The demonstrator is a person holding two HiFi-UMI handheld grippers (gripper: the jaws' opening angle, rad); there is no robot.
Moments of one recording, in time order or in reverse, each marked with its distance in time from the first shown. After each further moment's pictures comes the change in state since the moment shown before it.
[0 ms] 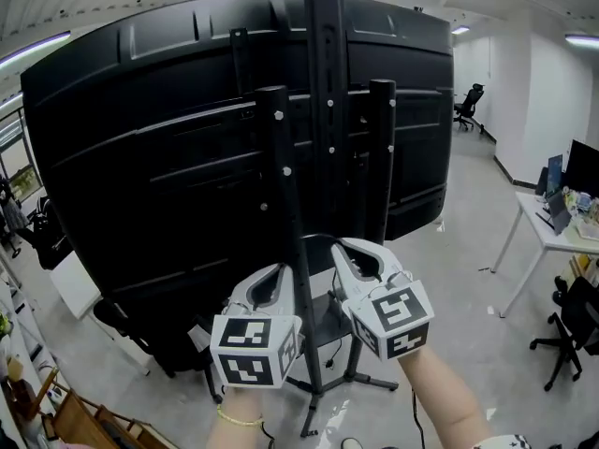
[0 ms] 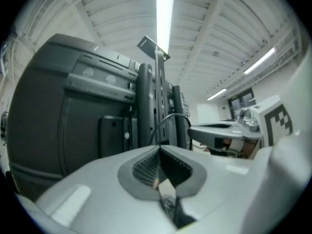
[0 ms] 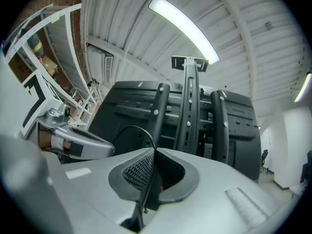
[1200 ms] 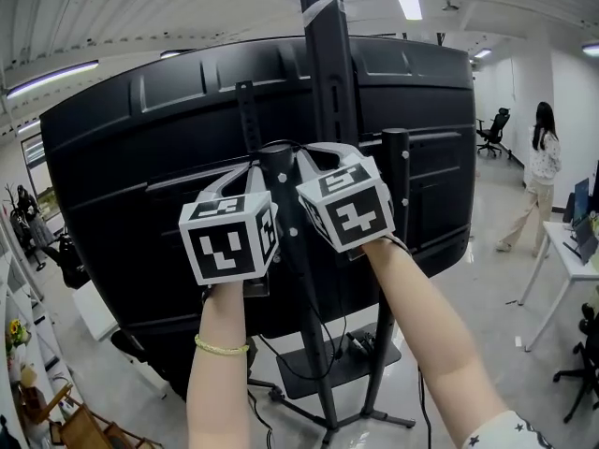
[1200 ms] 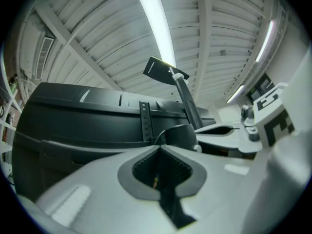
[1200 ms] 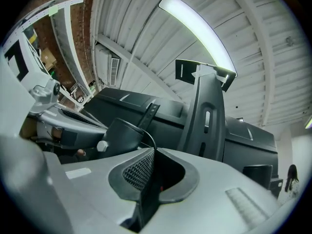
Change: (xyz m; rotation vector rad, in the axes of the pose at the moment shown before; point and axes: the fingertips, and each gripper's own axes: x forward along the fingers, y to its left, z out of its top) left arm 0.073 0.083 0.225 0.131 -0.214 0.281; right arm 0.154 -0.074 0.182 -0.174 -0.106 0.007
